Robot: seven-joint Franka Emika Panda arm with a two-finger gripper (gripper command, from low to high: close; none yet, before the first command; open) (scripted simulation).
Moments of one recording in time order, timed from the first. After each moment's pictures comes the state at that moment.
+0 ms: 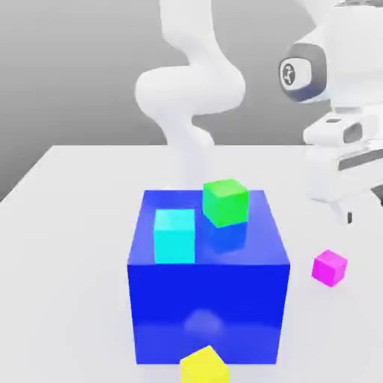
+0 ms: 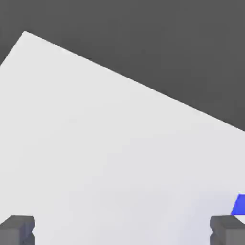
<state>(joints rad) 0.38 -0.12 0.33 -2.69 0.11 2.74 0.85</state>
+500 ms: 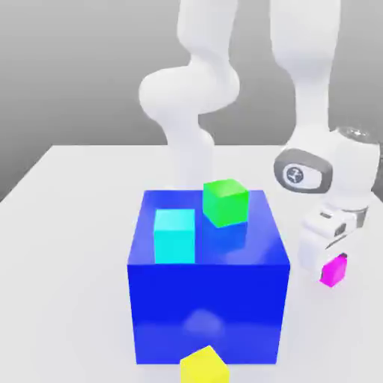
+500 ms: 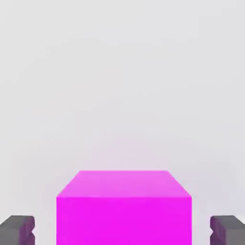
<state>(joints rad) 0.67 0.30 0.12 -2.74 -0.31 3.03 1.19</state>
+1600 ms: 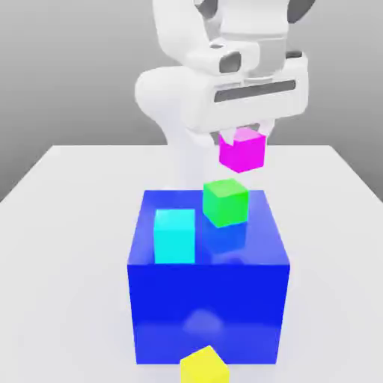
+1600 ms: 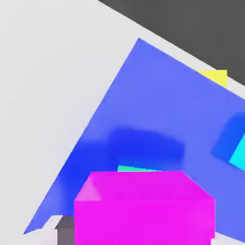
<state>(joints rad) 0.27 -0.66 -0.09 -2.68 -0.05 2.02 0.49</state>
